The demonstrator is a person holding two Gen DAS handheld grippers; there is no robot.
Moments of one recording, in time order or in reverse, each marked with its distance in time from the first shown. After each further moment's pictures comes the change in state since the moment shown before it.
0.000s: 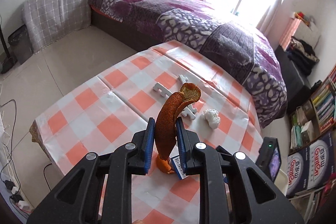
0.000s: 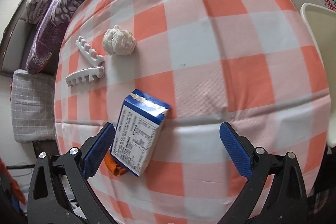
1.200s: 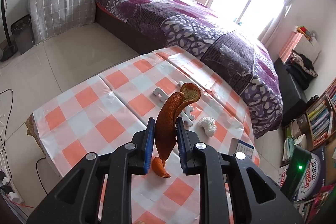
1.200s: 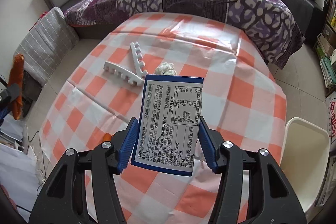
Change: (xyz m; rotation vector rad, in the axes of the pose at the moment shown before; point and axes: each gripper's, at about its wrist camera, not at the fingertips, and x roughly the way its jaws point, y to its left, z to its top) left arm -0.007 0.005 0.005 -0.063 -0.027 -0.030; right arm -0.097 0.021 -0.008 -0.624 -0.260 0.030
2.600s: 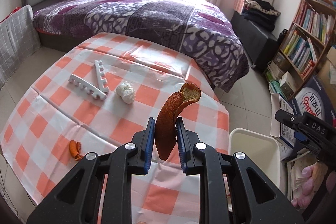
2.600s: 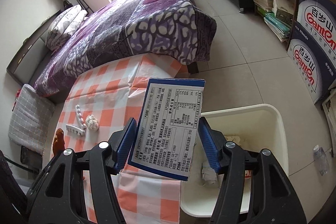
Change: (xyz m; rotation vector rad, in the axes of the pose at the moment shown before) left arm 0.043 -0.179 -0.110 0.385 0.071 -0.164; right arm -0.092 -0.216 -0.024 0.444 -0.152 -0.102
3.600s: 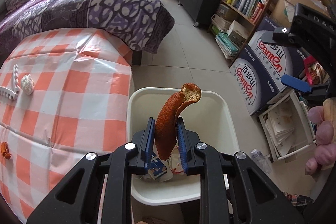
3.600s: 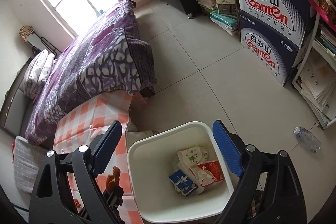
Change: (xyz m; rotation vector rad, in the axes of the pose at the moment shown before) left arm 0.043 -0.173 -0.063 0.267 0.165 -0.270; right arm -0.057 -0.143 0.027 0.279 -0.112 -0.119
